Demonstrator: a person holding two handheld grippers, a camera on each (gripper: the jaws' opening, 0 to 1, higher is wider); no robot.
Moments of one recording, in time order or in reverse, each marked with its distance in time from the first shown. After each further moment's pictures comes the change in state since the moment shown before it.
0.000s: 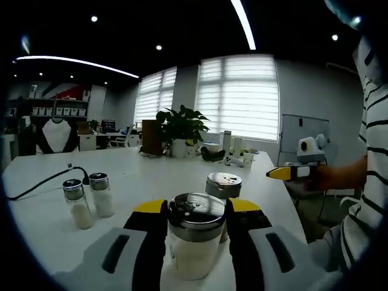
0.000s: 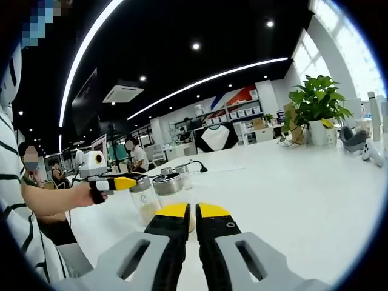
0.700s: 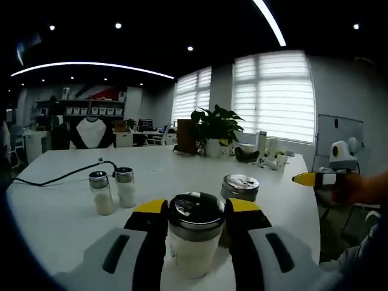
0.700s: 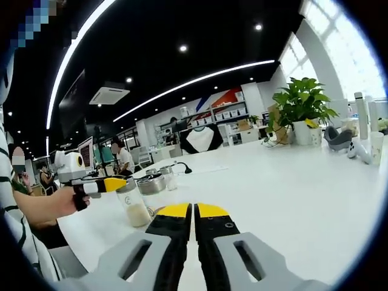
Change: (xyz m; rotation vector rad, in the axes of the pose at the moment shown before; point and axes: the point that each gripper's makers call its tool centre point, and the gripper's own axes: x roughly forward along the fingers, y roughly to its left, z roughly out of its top) left arm -0.001 0.003 -0.001 -0.032 0.001 0.317; right arm -0.012 -0.020 0.000 0.008 -0.010 -0.107
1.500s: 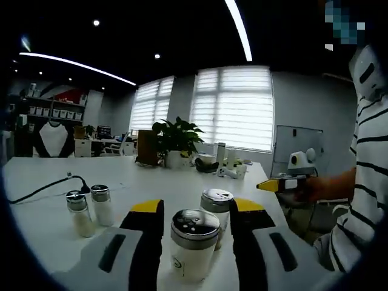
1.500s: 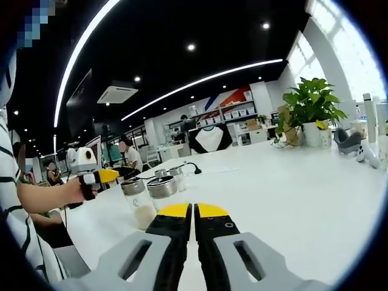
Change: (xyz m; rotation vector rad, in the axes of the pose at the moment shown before) left arm -0.013 -0.005 0.022 -0.010 -0.046 -0.400; right arm 0.008 0.017 0.006 -0.012 0.007 0.070
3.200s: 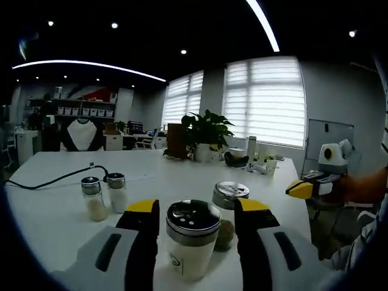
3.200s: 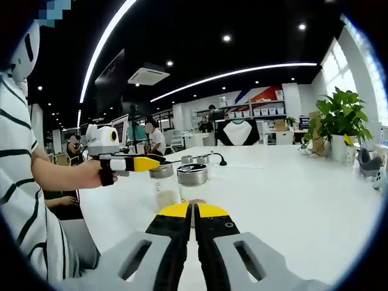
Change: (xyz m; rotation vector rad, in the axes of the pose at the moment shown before) left arm 0.008 0.001 -0.008 0.017 0.025 0.246; right arm 0.004 0.034 -0.016 -0.157 0.099 0.192
